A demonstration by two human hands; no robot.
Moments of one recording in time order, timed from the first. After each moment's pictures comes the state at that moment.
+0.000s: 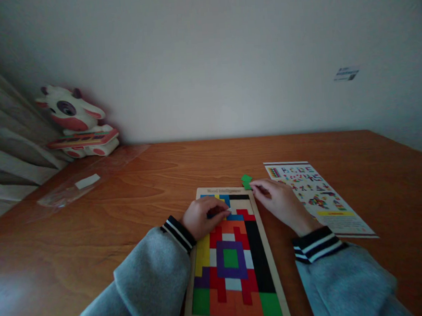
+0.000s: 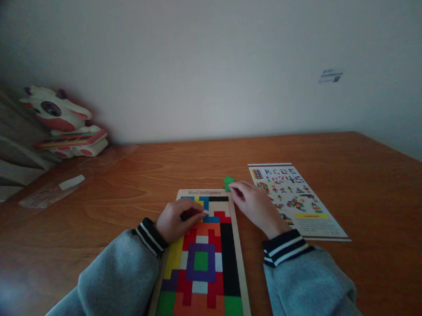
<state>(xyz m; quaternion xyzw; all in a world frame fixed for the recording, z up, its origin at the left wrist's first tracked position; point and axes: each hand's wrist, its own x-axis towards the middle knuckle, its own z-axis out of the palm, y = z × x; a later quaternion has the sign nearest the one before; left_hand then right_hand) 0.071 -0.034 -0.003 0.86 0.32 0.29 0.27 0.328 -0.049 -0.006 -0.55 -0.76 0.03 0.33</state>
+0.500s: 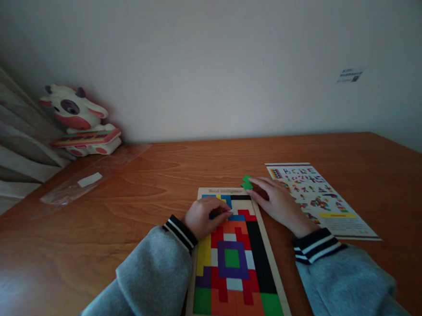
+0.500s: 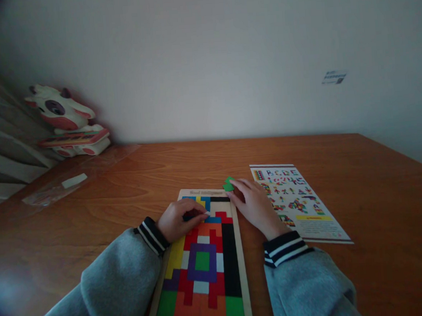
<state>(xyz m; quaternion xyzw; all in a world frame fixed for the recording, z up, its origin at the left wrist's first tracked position) 0.072 -0.035 0.001 0.87 0.31 0.28 0.26 0.328 -0.042 -0.020 -0.58 -0.76 0.01 0.31</state>
